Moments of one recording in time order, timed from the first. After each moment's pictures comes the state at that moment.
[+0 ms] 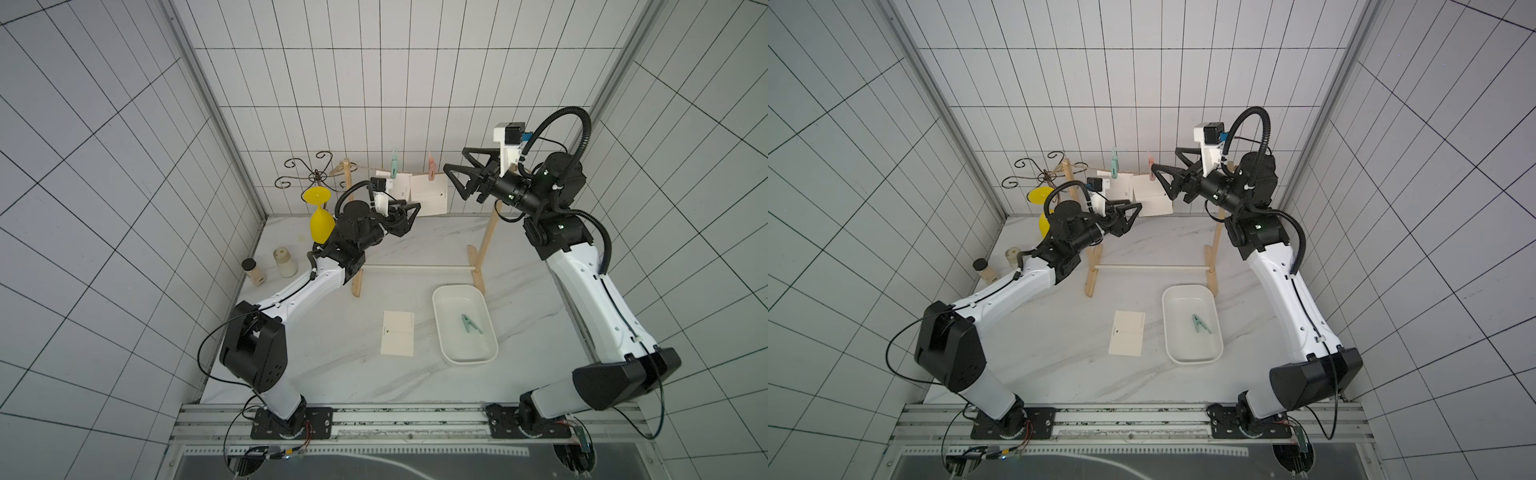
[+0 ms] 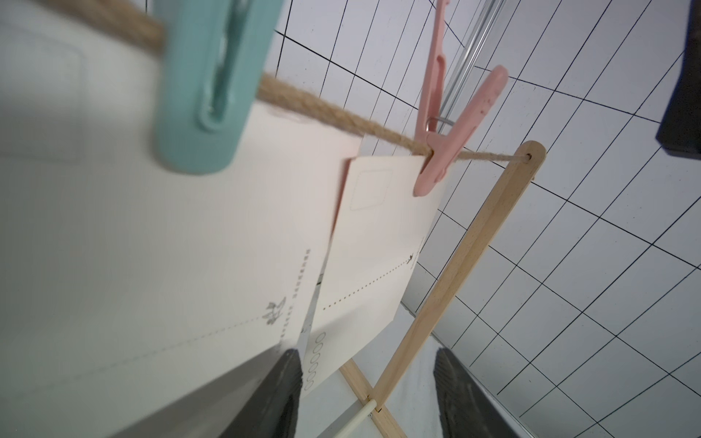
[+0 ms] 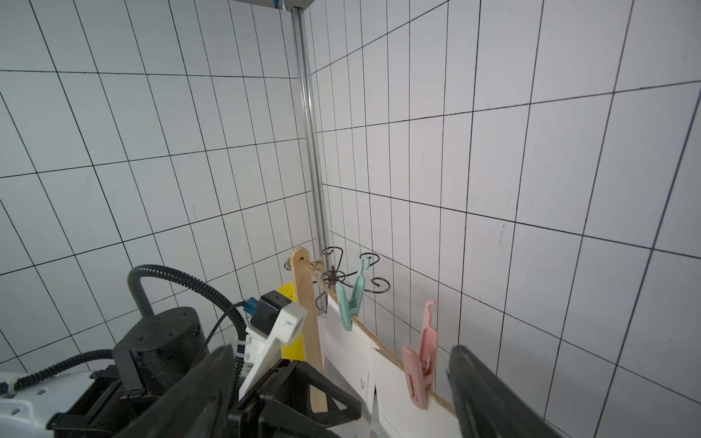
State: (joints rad) left arm -0.50 1.66 1.37 0.32 0.32 -0.40; right arm 0.28 1.52 1.80 -0.05 -0.63 0.20
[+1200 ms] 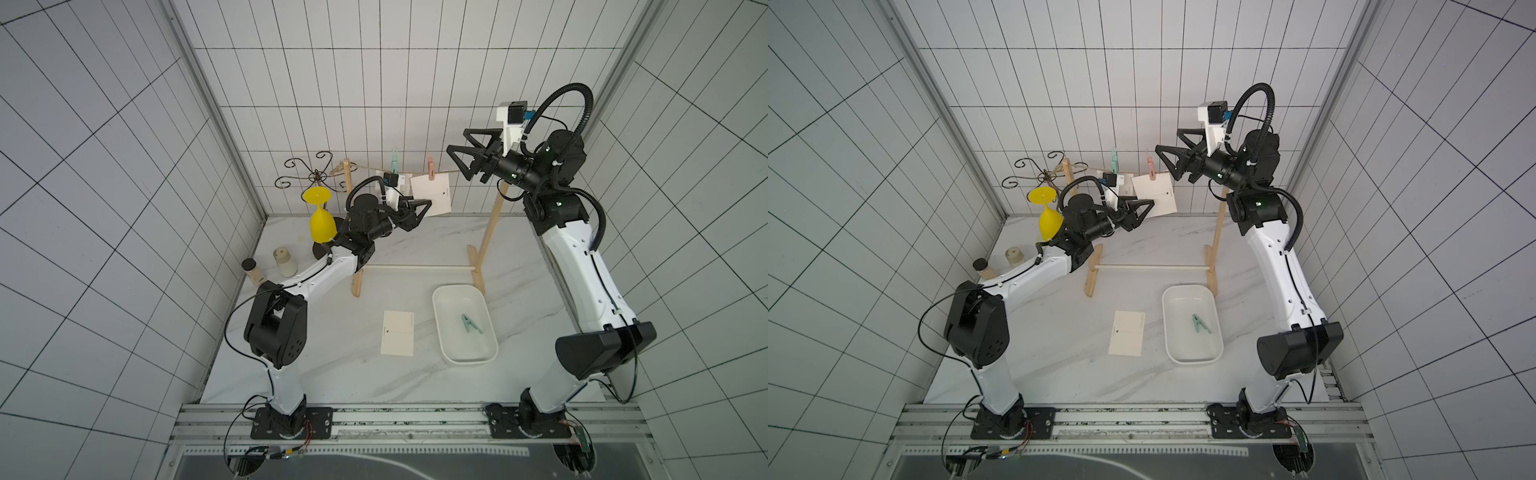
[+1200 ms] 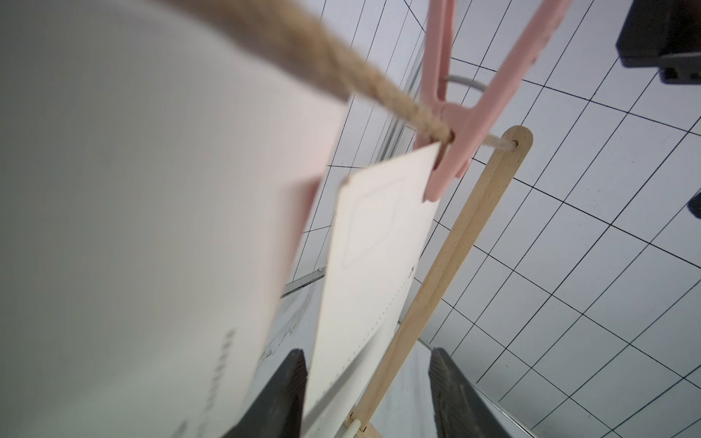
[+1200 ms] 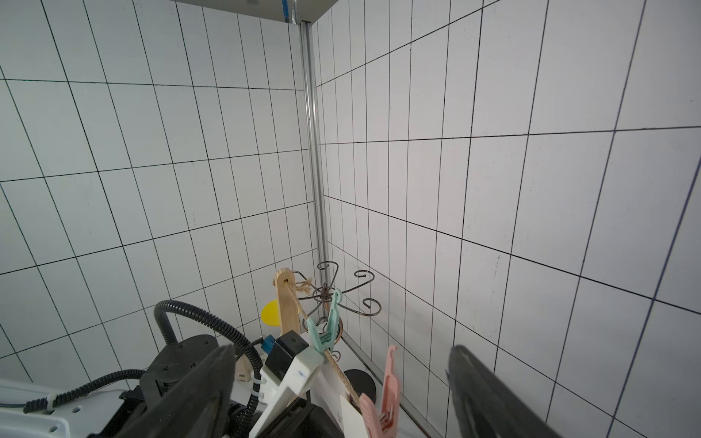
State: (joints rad) left arm -0.51 1.83 1.50 0.42 0.48 -0.41; right arm 0.22 1.70 2.04 -0.07 -0.74 0.22
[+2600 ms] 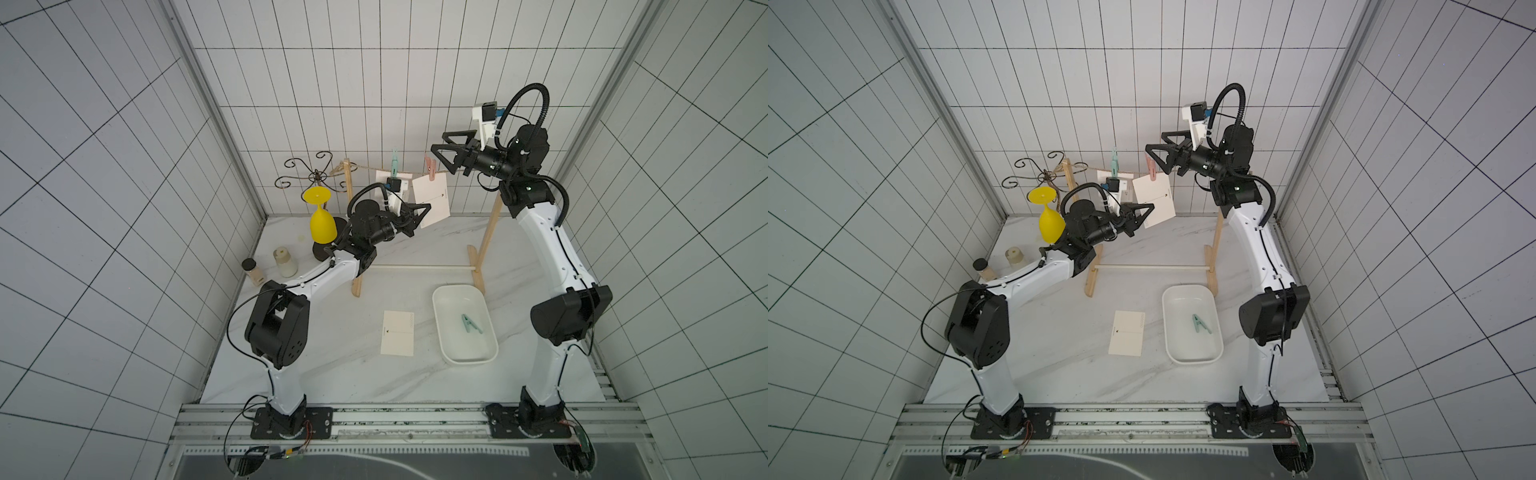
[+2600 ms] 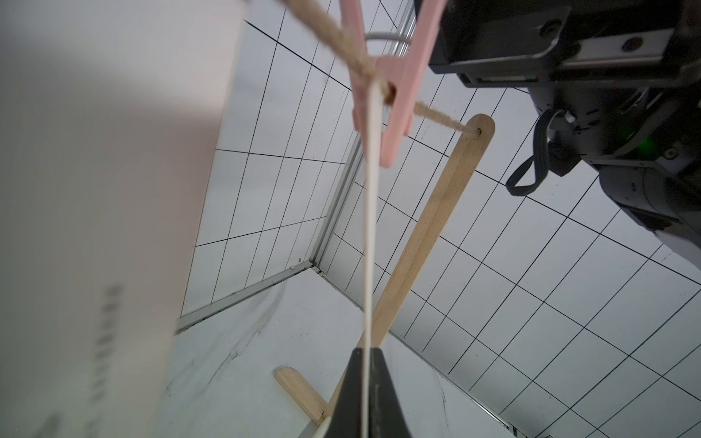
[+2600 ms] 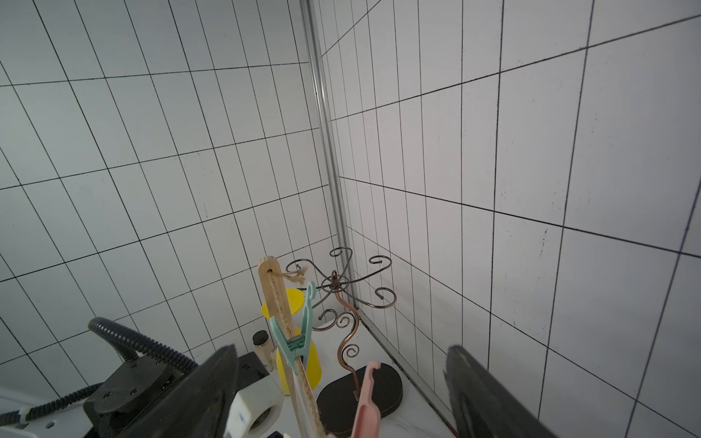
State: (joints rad) left arm -0.52 1.83 1.45 0.51 0.55 -0.47; right arm 0.22 1.98 2.27 -0.05 -0.86 0.31
